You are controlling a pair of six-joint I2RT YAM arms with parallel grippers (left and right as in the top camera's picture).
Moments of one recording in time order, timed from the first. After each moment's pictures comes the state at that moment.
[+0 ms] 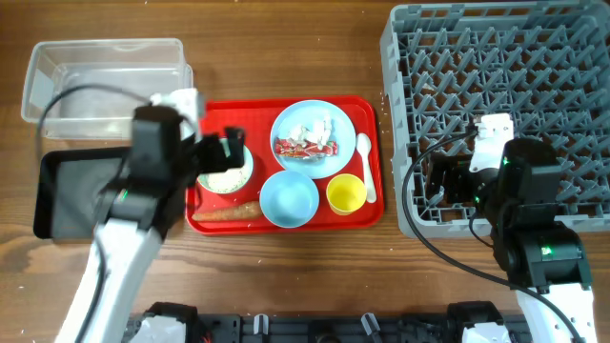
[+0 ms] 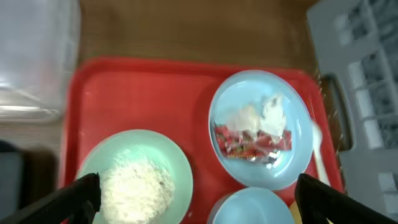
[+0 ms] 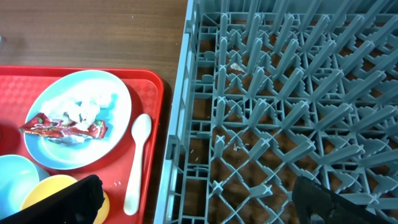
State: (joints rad) left arm -0.16 1.15 0.93 -0.57 0.14 -0.29; right arm 0.07 0.87 0.85 -0.68 -0.06 0.00
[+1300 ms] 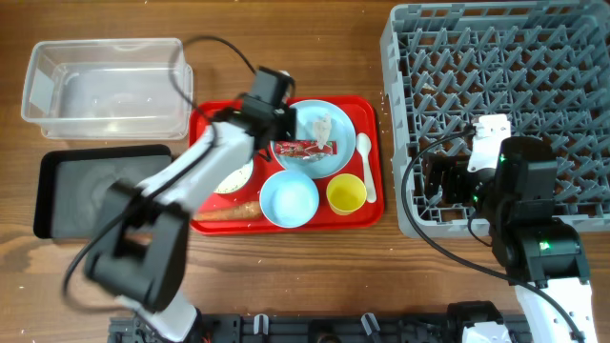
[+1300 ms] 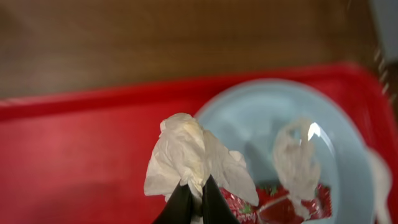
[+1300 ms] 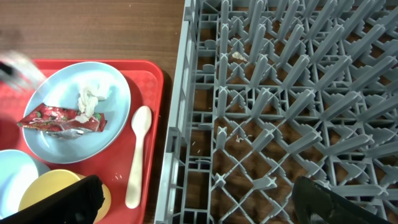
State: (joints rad) left arm -0.41 1.80 1.20 -0.39 -0.04 -0.31; right arm 0.07 0.89 0.85 -0.70 -0.07 0.01
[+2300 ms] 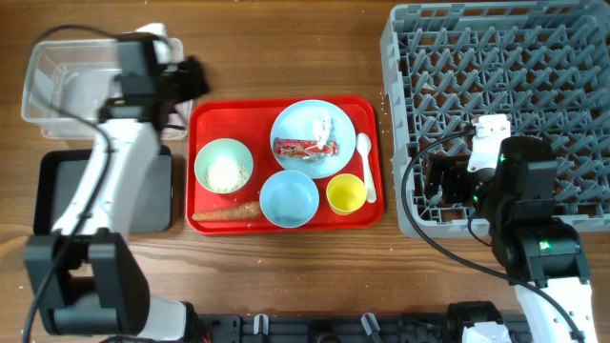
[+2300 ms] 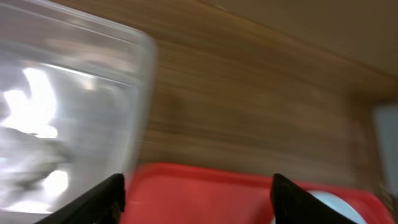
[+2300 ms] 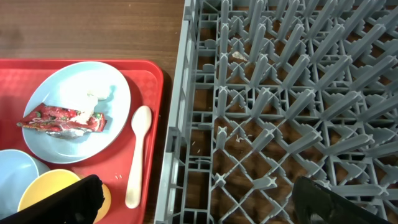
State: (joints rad) left arm 0.00 1.64 1.22 -0.34 0.11 -0.31; right arm 0.07 0.89 0.85 -0.70 -0.07 0.01
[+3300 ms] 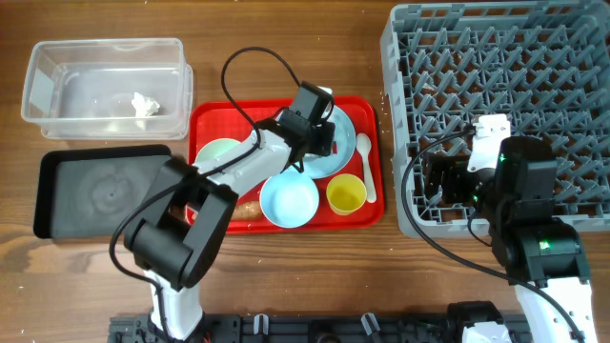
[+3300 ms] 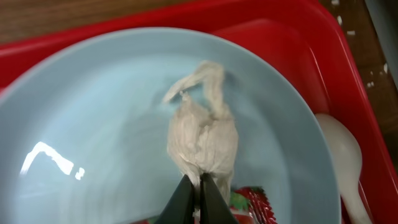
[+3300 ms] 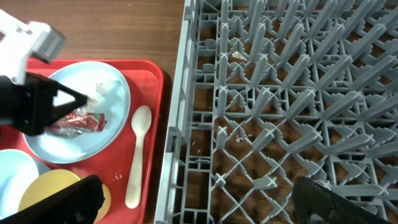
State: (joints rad) left arm -0.57 1.97 1.22 -0.23 0.00 -0.31; right arm 0.07 0.89 0.85 -0.70 -0.07 0.01
